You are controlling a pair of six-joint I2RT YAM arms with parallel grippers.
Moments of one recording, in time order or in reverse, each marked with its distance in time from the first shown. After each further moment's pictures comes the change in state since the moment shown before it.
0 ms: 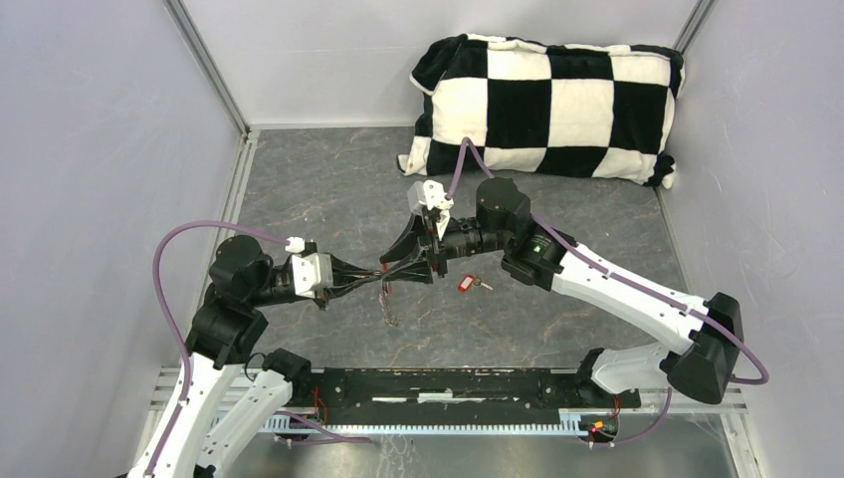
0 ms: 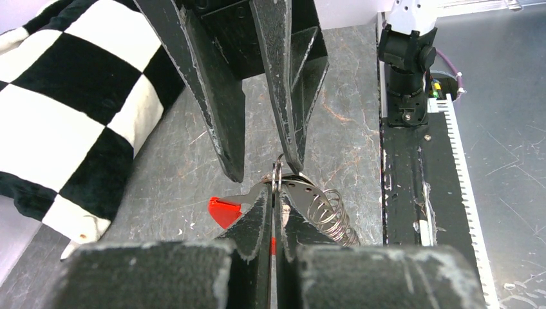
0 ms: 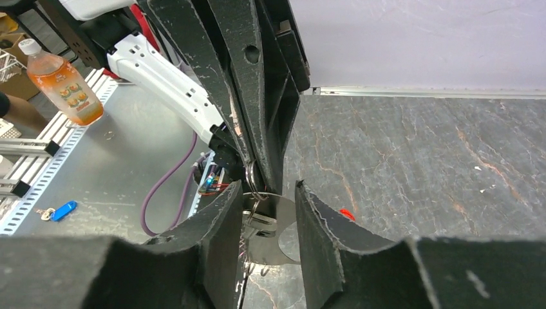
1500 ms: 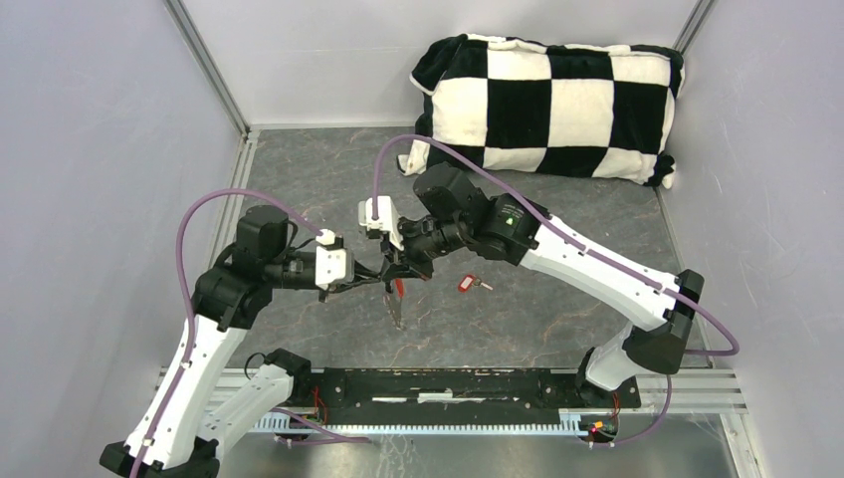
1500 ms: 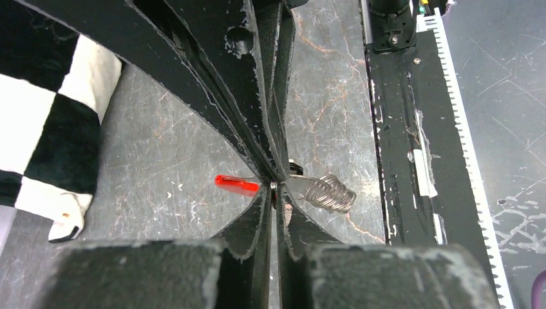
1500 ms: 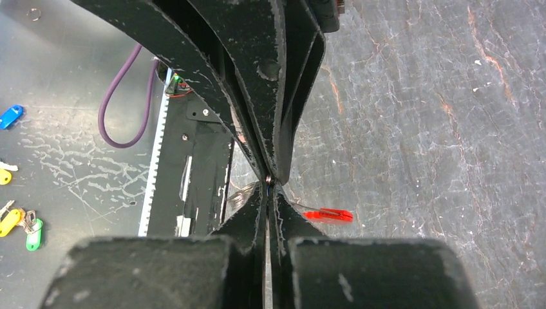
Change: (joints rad) left arm 0.000 0.217 0.188 -0.433 0.014 0.426; right arm 0.114 0.243 0.499 -0.803 0.231 -0.355
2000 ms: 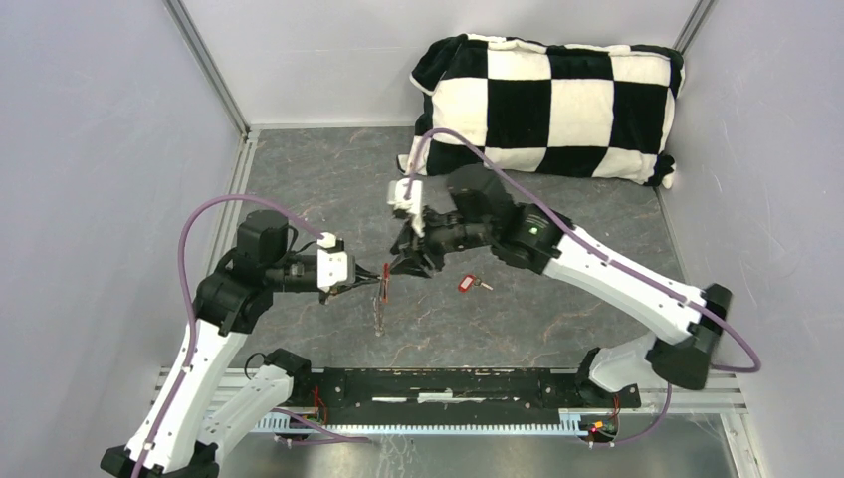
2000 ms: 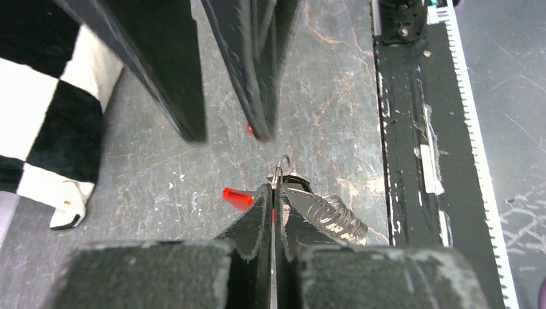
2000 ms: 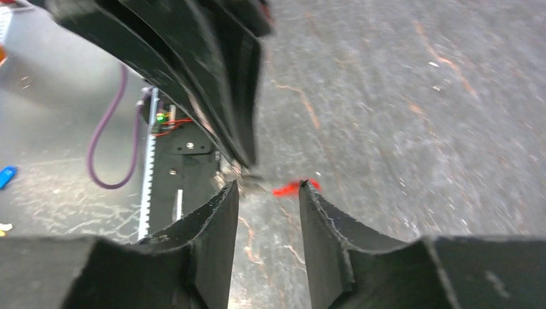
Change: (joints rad) left arm 0.000 -0.014 -0.017 -0.015 -0.030 0.027; right arm -0.039 -0.086 -0.139 0.188 0.025 0.117
